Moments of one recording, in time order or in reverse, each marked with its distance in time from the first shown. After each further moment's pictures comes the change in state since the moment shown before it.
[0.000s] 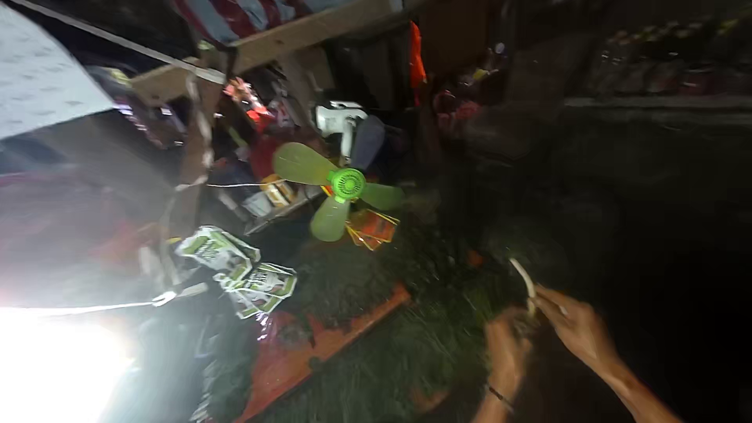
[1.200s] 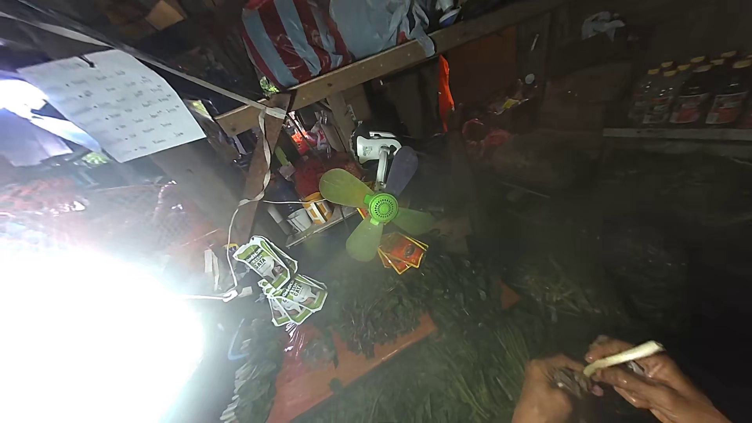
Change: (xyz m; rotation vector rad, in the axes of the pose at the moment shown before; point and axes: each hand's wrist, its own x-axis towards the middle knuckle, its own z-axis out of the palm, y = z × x) left_hand 0.013 0.002 -0.027 -0.389 -0.337 0.047; right_hand 0.017 0.032 -0.026 0.820 -0.424 0.027
